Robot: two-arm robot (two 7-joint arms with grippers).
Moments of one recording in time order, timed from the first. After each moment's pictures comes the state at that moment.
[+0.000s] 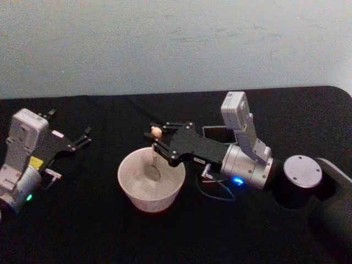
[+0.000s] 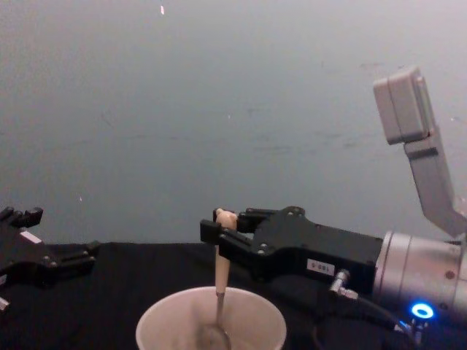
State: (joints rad) left arm -0.20 0.60 0.45 -1.41 -0.25 -0.12 0.03; right arm 0.46 0.28 -0.58 -1.16 0.40 -0.24 0.70
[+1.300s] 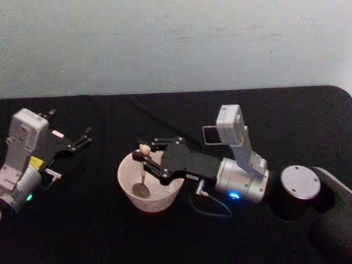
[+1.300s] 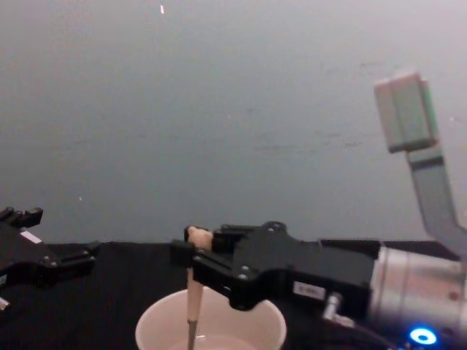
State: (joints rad) left arm -0.20 0.60 0.45 -1.41 -0.25 -0.12 0.03; right arm 0.41 0.31 -0.62 -1.26 0.43 -0.21 0.74
